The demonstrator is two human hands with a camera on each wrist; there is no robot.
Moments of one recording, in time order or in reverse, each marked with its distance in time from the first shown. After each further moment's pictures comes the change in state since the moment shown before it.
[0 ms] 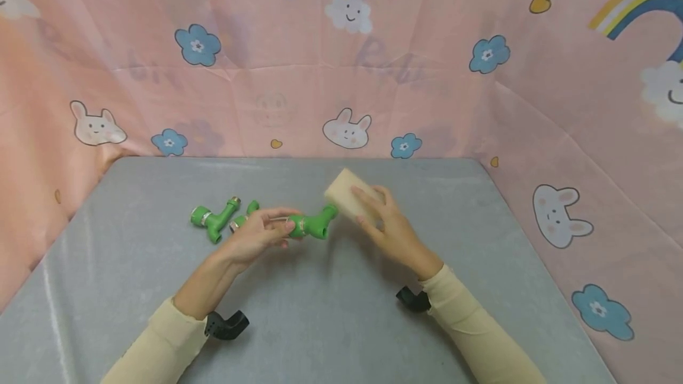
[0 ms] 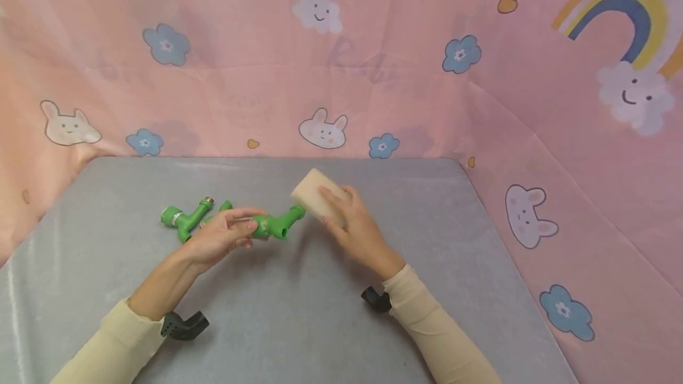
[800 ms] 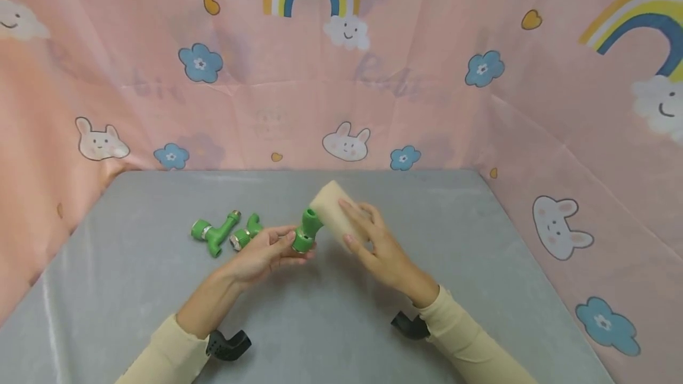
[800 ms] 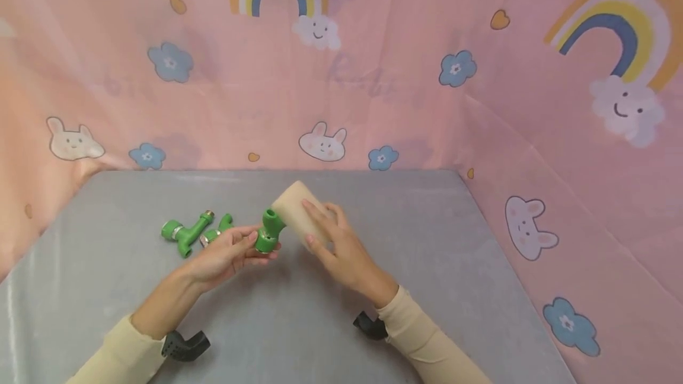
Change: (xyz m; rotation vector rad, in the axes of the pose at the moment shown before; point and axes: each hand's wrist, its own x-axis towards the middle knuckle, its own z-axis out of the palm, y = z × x) left_hand 0.003 -0.010 0.008 -0.165 -0.219 0.116; right_hand -0.011 -0.035 0.003 0.171 -0.016 -0.066
